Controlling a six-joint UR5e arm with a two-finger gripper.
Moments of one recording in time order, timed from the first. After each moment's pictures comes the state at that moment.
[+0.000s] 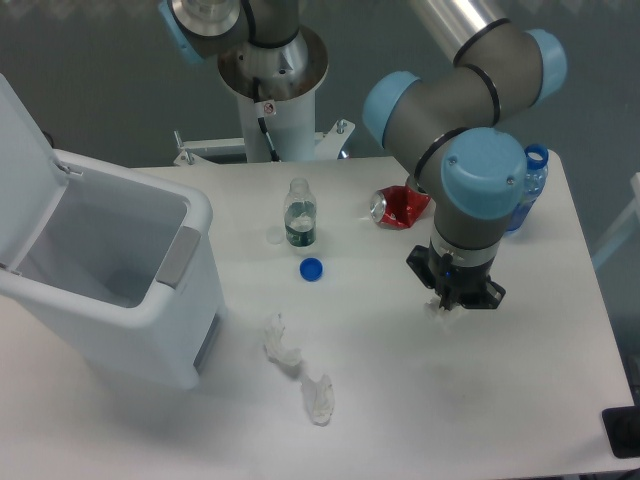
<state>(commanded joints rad) 2.55 -2.01 -1.33 -1.29 1.62 1.16</state>
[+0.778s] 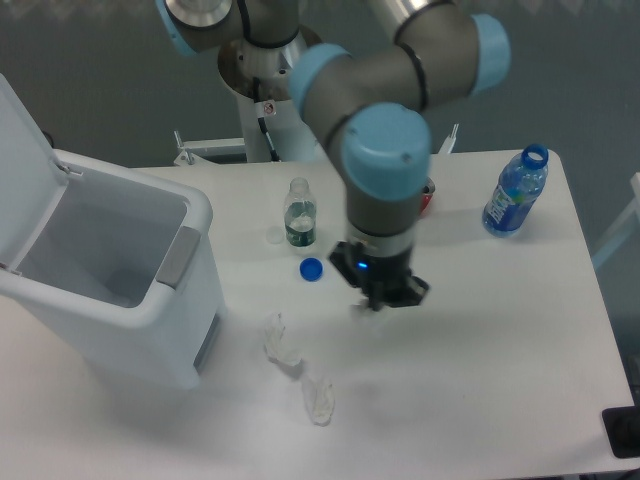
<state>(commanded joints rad) 2.37 -1.87 -1.36 -1.32 1.47 0.88</state>
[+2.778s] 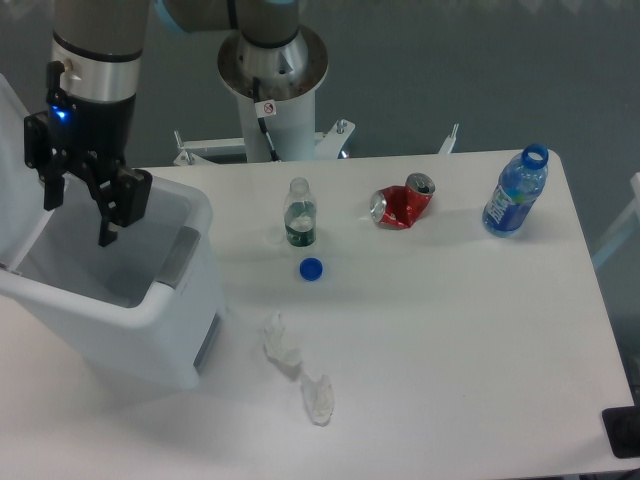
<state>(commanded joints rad) 2.13 -1.68 -1.48 -1.18 1.22 0.58</state>
